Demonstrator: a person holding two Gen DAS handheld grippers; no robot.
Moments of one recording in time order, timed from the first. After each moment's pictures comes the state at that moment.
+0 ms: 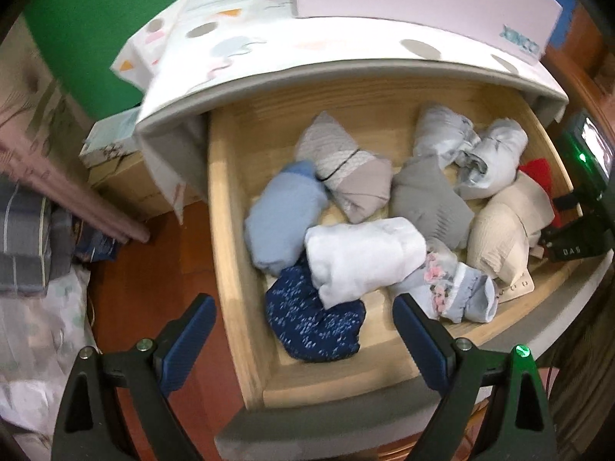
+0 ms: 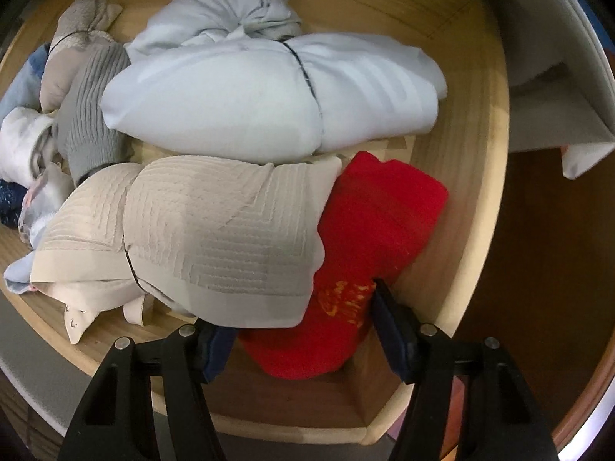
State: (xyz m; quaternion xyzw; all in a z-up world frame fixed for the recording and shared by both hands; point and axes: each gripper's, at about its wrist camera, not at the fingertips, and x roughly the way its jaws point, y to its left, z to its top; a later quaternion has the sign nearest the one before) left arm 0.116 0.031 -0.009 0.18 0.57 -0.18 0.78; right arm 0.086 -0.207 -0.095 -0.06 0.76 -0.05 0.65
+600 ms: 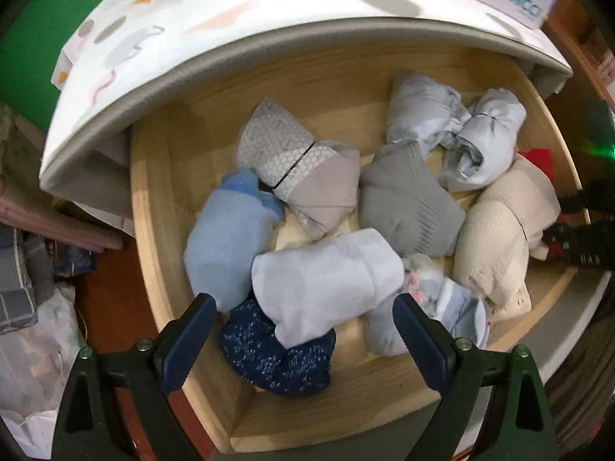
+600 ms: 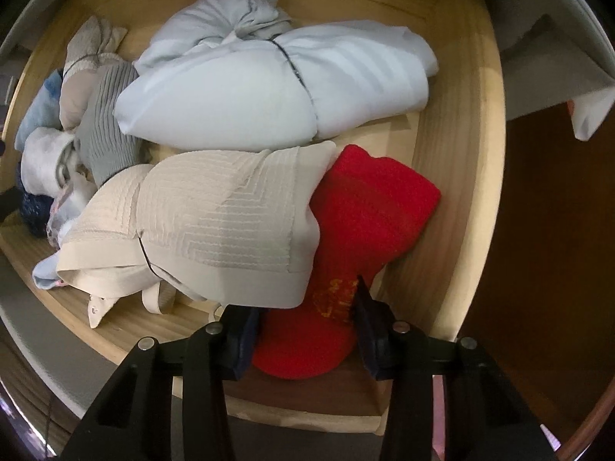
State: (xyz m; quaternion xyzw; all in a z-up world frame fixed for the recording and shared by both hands) left arm 0.152 -0.018 -0.044 0.20 0.62 -0.21 0.73; right arm 0.080 -0.225 -0.122 0.02 0.75 -0.03 0.66
